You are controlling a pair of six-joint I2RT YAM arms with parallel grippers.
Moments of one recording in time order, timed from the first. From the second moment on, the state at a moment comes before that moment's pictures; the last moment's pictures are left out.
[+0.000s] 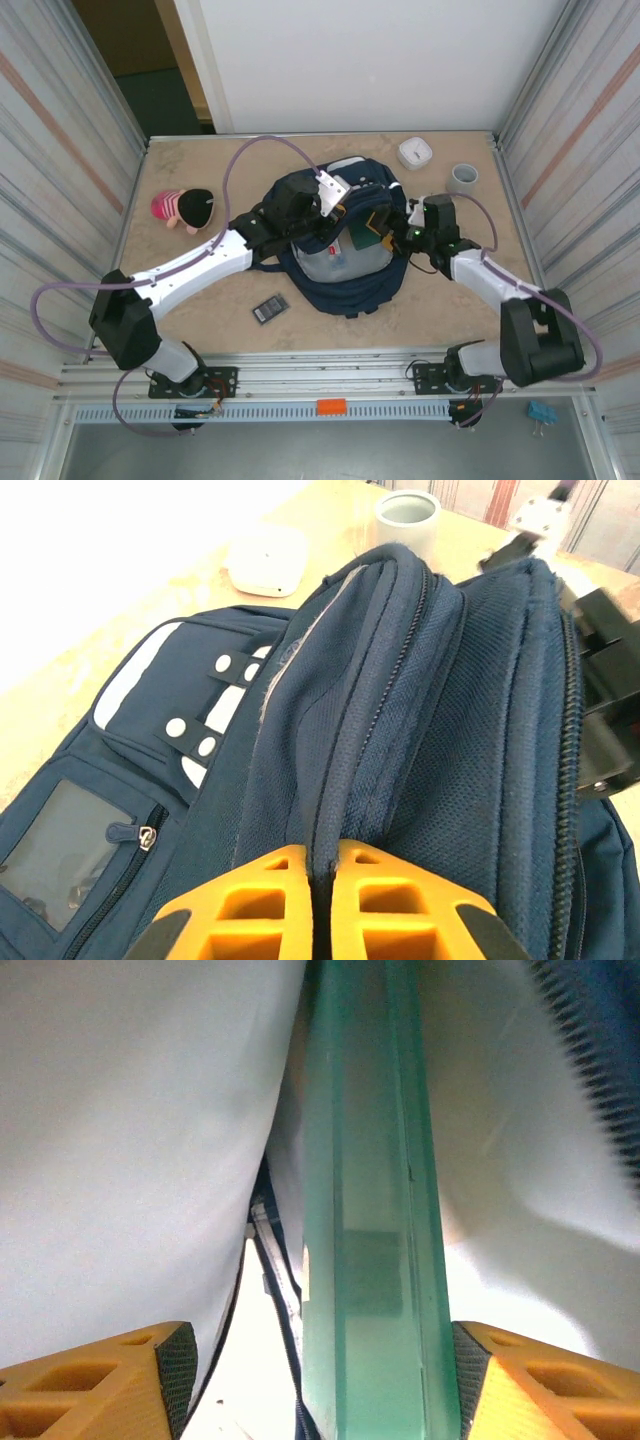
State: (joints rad) left arm -0.82 1.50 1.24 -0.25 -0.05 0.08; right arm 0.25 1.30 0.67 0.01 -0.57 1.00
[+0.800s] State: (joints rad) left arm -0.82 1.50 1.24 -0.24 -0.05 0.07; right arm 0.63 1.09 0.55 -0.15 -0.35 0.89
